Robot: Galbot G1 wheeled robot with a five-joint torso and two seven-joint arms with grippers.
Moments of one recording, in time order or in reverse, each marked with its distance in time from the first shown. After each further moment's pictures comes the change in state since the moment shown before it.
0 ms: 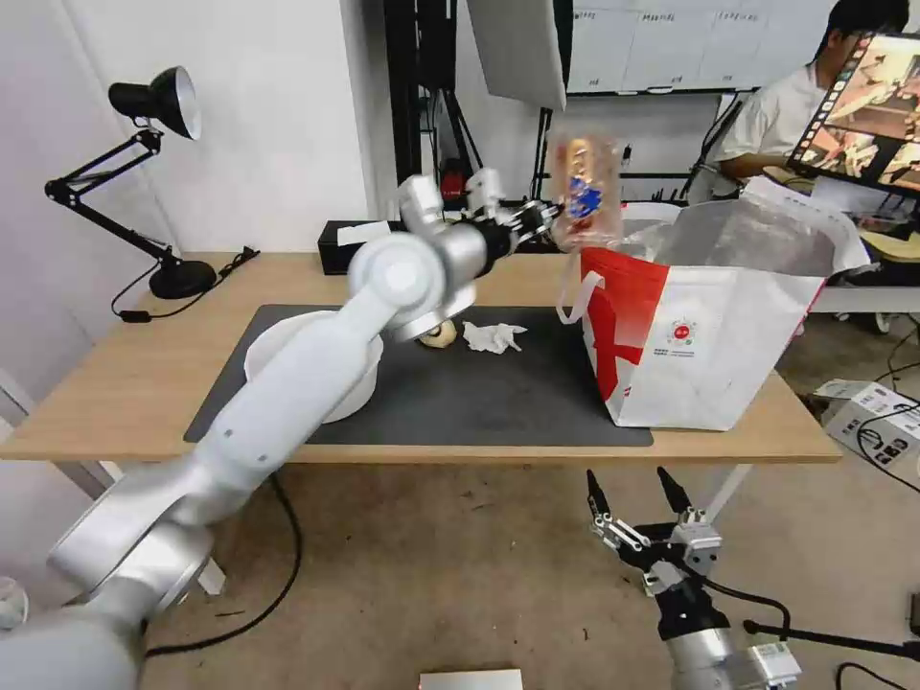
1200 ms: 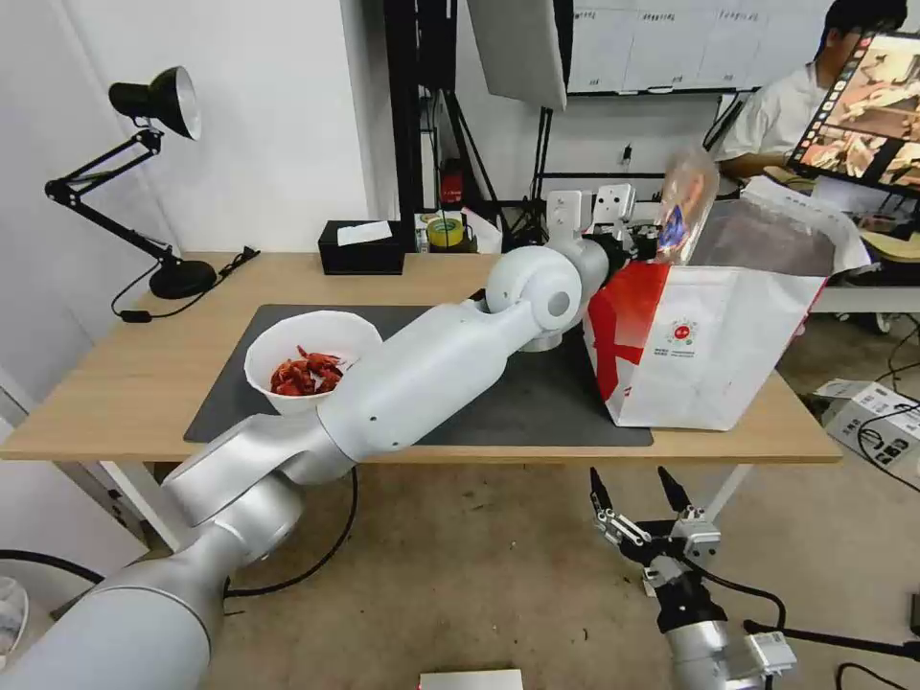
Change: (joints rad) left arm -0.037 -0.152 0.180 0.121 0.320 0.001 0.062; right arm 0.033 -0.006 0.000 -0.026 0.038 -0.011 0.007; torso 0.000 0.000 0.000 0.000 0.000
